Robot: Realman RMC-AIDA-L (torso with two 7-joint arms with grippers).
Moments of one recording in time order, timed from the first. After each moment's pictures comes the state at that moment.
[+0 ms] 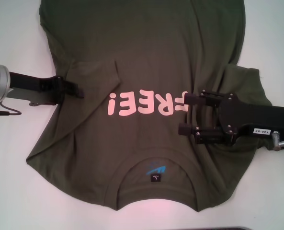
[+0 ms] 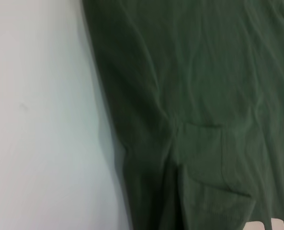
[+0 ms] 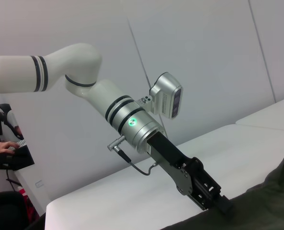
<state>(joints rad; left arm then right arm) -0.63 -2.08 -2.34 -0.78 -0.71 1.35 -2.67 0.41 2.07 -0.79 -0.44 -1.85 -1.68 1.15</state>
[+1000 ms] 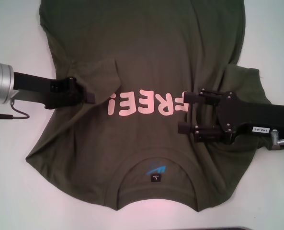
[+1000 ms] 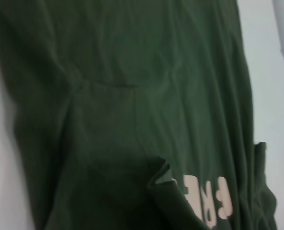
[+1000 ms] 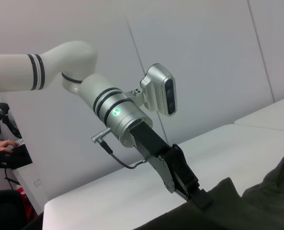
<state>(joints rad) -0.62 -2.08 -2.35 -0.80 -0.82 1.54 -2.62 0.42 2.07 -0.79 -0.44 -1.85 -1.68 1.15</state>
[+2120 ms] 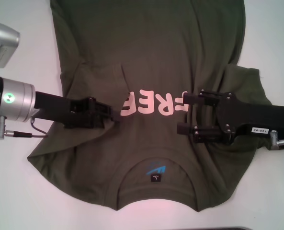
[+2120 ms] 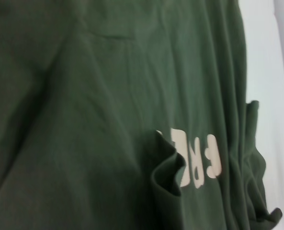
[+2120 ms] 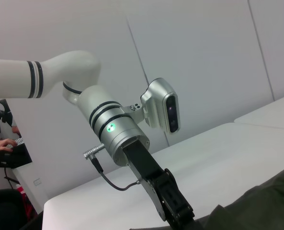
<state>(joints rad) -0.62 -2.13 -2.32 -0.74 -0.82 1.54 -2.60 0.42 2.07 -0.79 -0.44 -1.85 -1.67 1.15</state>
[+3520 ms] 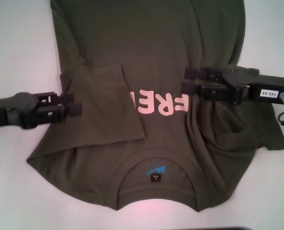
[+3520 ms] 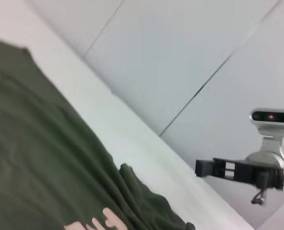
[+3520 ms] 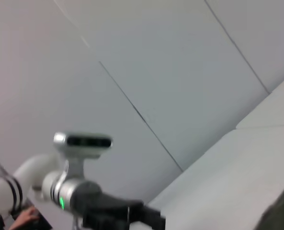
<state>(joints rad) -0.42 -2.09 -2.61 -0.82 -1.03 1.89 -1.79 0.49 2.05 -0.72 -0.46 -1.82 -1.73 1.57</state>
